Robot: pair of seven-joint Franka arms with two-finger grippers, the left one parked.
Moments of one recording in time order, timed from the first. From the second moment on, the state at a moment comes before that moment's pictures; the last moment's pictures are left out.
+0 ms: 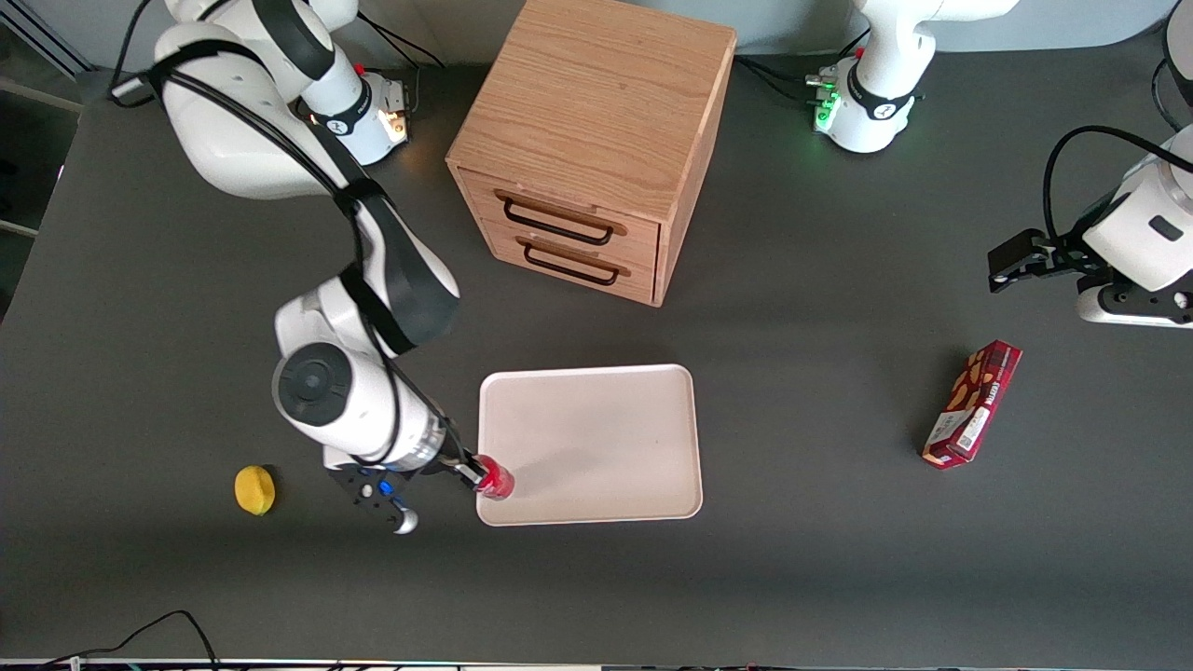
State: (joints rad) arm 0.25 0.92 0.30 -0.93 -0.18 1.92 1.18
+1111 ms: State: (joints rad) arm 0.12 0.59 0.43 -0.84 -0.21 1.38 0.93
